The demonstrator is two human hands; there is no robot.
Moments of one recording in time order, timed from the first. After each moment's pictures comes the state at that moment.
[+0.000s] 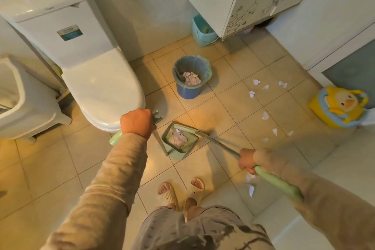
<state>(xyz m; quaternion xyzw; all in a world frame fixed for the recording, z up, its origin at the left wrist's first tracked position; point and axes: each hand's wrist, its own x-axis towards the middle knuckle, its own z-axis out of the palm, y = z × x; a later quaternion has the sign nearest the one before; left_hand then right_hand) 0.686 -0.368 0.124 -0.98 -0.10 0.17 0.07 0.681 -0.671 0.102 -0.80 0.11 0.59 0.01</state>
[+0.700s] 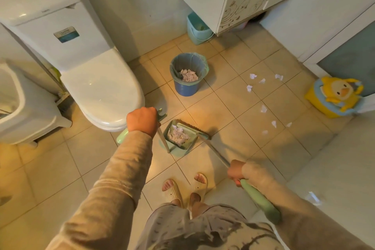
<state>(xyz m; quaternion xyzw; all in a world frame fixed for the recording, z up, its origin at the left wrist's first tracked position) 0.670 -0.379 0.125 -0.98 -0.08 0.17 0.07 0.610 -0.659 0.070 -0.78 0.13 0.61 0.13</state>
